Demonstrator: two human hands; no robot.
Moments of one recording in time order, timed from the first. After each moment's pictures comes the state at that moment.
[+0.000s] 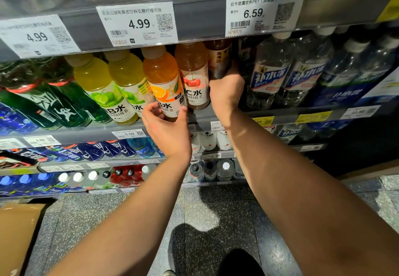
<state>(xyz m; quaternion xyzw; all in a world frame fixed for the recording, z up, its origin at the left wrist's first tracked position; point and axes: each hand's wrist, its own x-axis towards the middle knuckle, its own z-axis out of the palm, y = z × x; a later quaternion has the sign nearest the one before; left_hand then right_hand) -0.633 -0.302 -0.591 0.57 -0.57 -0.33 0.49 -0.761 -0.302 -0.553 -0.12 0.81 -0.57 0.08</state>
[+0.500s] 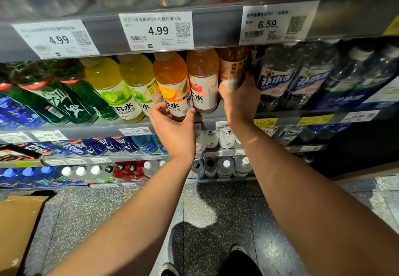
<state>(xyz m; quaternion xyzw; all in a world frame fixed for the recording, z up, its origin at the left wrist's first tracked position) -0.627 -0.298 -0.581 0.57 -0.58 -0.36 0.45 -0.761 -0.275 -0.557 -0.17 0.85 -0.50 0.04</state>
